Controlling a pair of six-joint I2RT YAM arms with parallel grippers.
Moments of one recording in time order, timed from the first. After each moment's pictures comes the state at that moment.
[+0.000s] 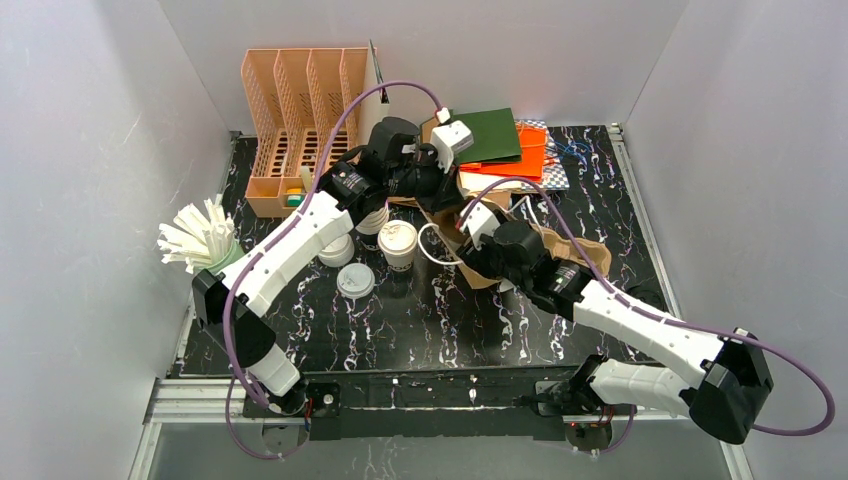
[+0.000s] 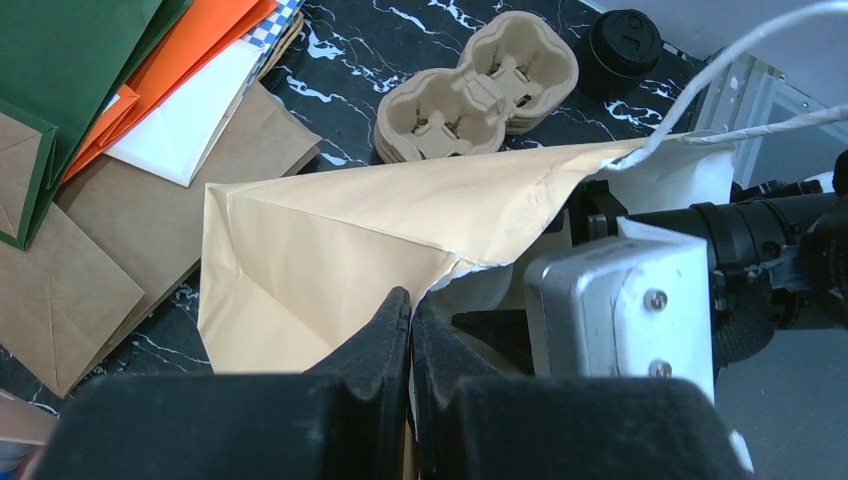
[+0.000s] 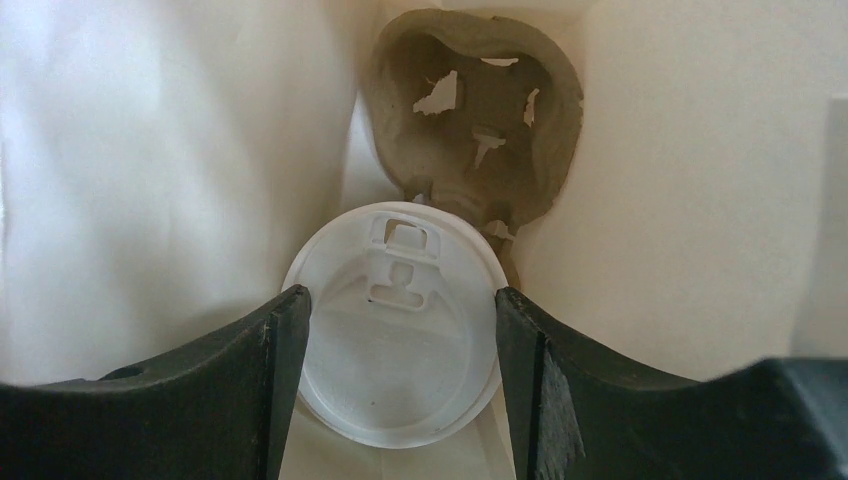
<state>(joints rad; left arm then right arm) -0.72 1.60 1.67 -0.59 0.42 0.04 0.87 1.09 0.79 -0.22 0.27 -0.26</state>
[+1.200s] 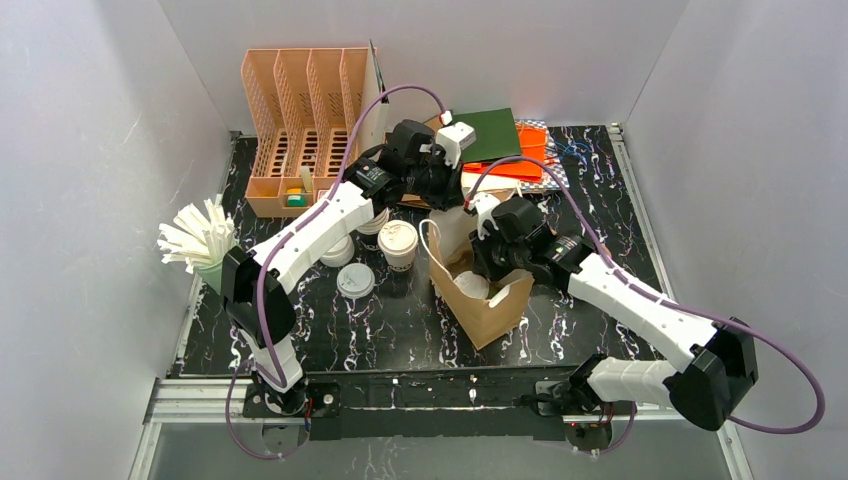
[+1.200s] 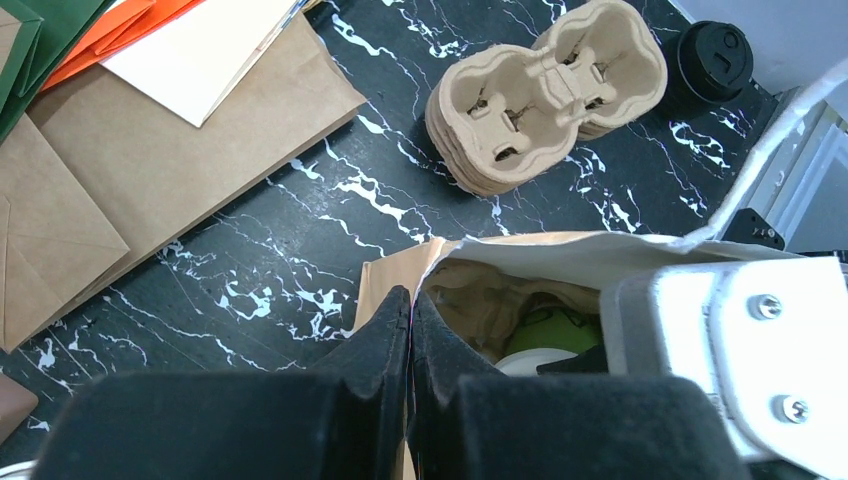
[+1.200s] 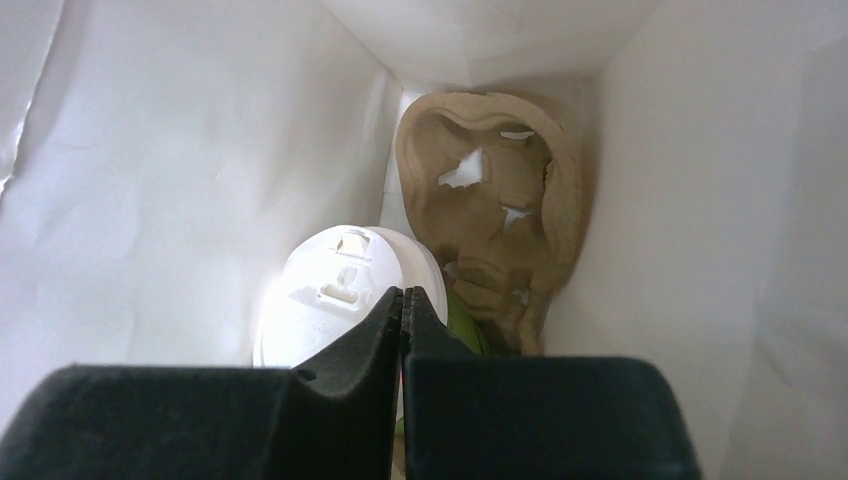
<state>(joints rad) -0.70 1.74 1.70 -0.57 0.33 -0.08 0.76 1.21 1.00 -0.60 -0.11 0.13</state>
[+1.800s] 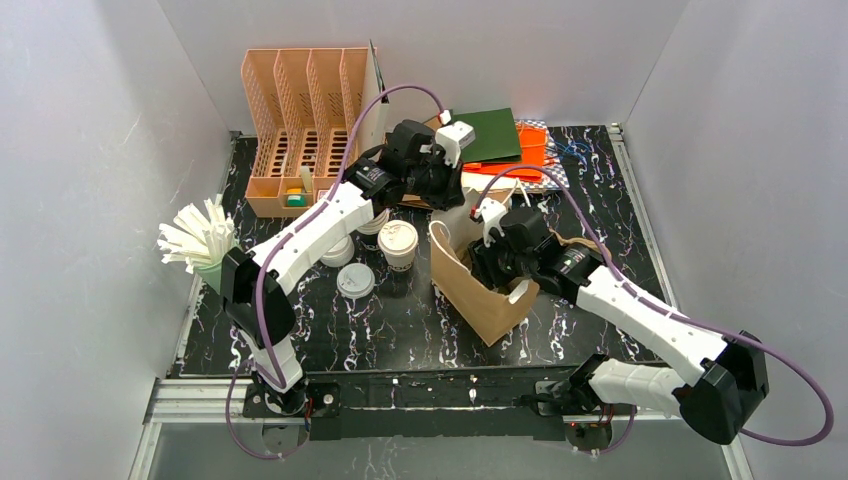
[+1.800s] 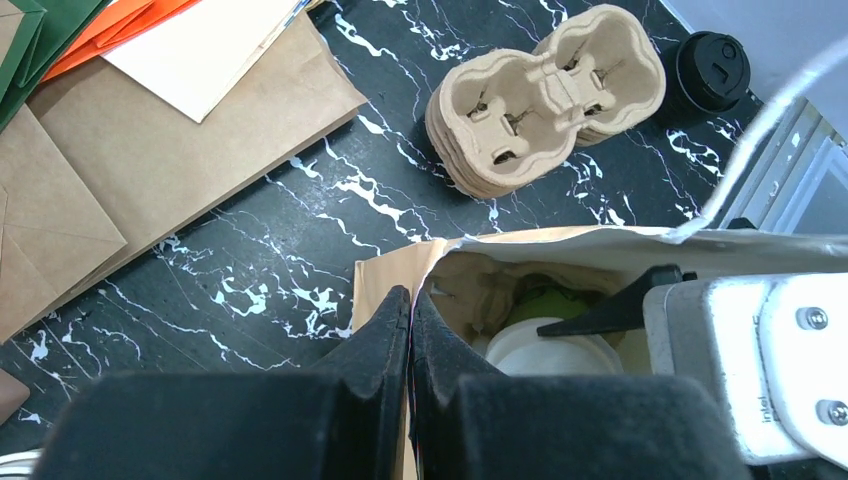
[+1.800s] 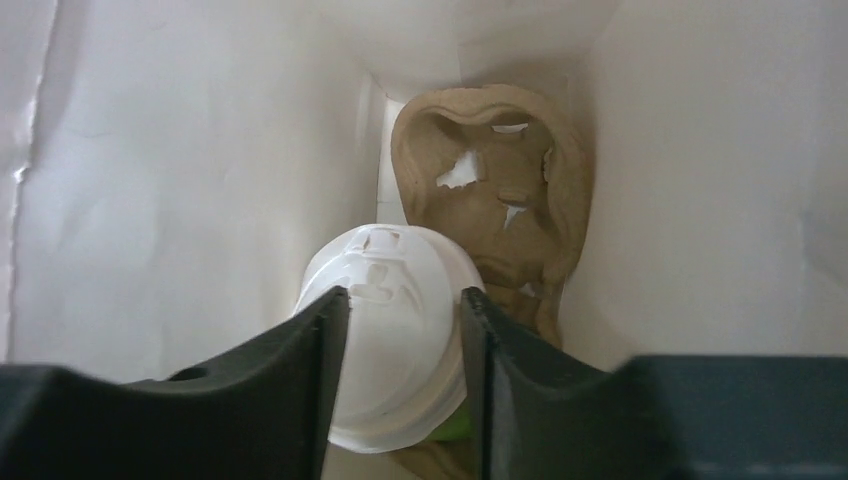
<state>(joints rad) -0.70 1.74 1.70 -0.57 0.31 -0.11 0.76 1.12 0.90 -0.54 -0.10 0.10</state>
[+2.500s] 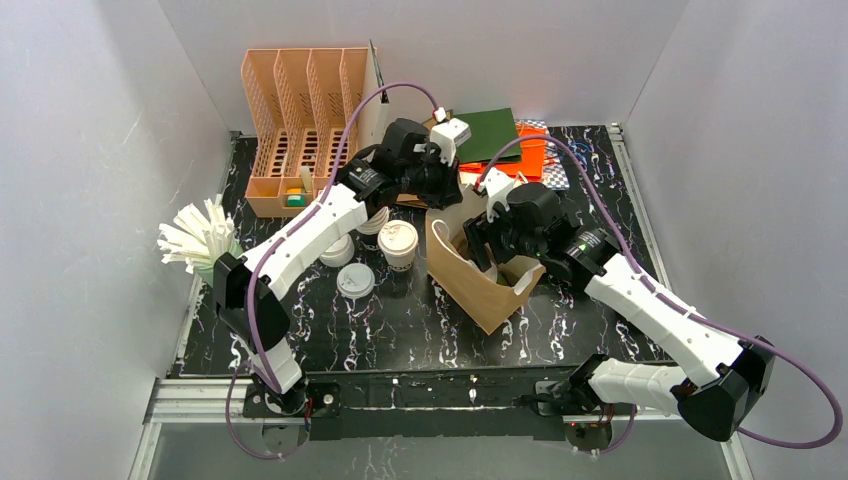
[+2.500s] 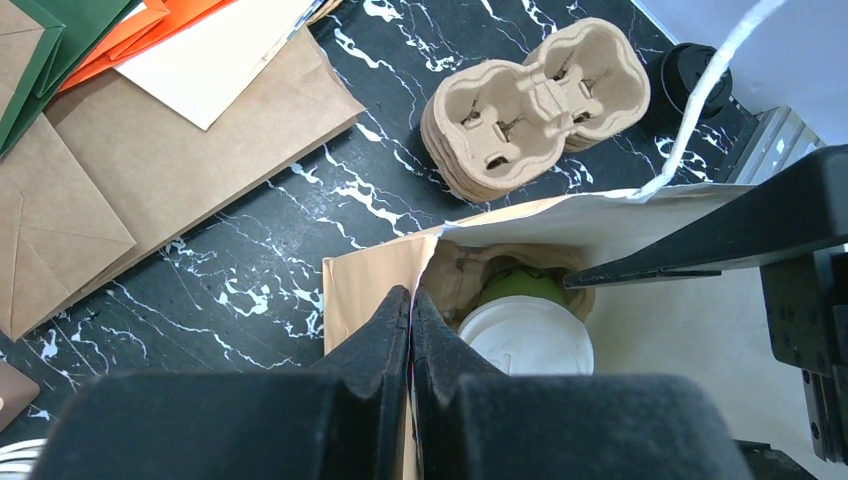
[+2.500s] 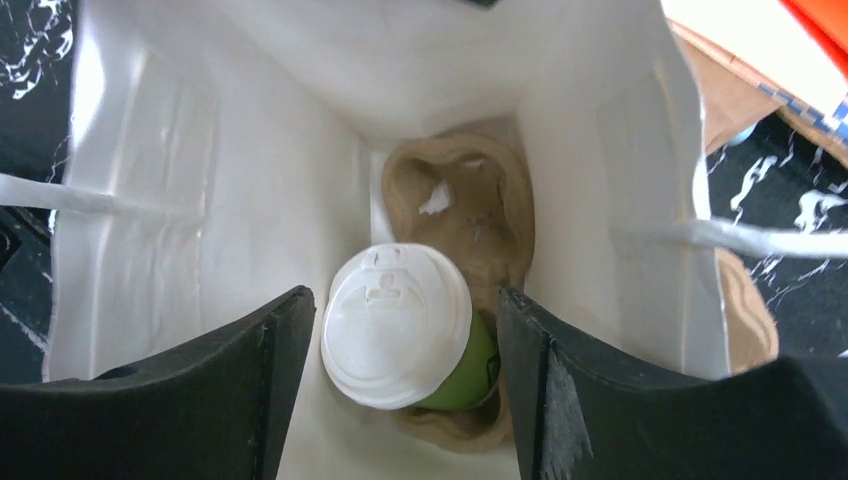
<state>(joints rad) -0.70 1.70 1.68 -0.56 0.32 -0.11 0.76 1.13 1.13 -0.62 -0.02 0.05</state>
